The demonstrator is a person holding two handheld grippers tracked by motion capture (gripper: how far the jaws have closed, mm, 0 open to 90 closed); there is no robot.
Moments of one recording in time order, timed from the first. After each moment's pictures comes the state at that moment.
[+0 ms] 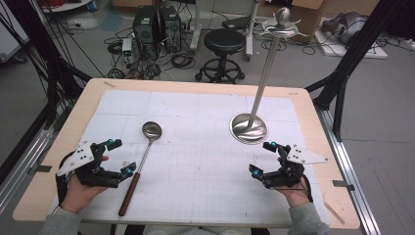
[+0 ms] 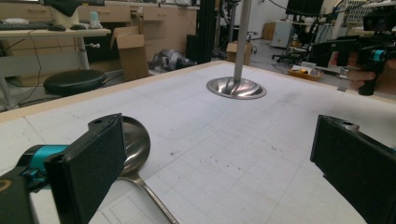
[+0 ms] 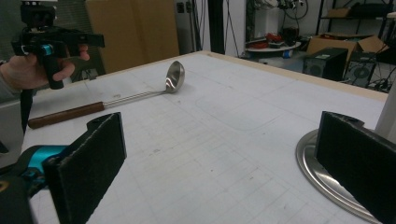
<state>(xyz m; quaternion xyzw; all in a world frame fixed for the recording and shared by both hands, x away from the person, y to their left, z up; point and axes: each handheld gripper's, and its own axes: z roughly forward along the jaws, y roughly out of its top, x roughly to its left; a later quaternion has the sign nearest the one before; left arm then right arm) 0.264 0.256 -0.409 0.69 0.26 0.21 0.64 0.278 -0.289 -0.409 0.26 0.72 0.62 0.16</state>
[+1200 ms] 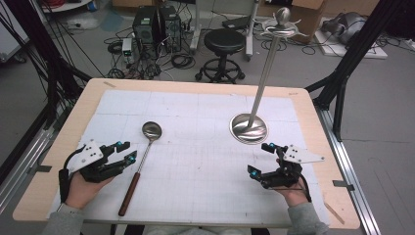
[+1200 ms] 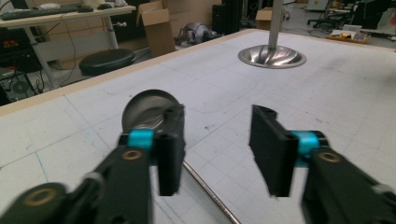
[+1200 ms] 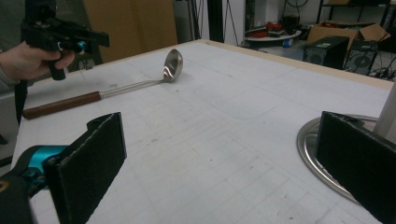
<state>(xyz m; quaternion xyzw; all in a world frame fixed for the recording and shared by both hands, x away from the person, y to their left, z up) 0.273 0.252 -0.416 0.73 0.28 0.26 0.57 0.280 -0.286 -0.413 0.27 0.73 0.60 0.16</state>
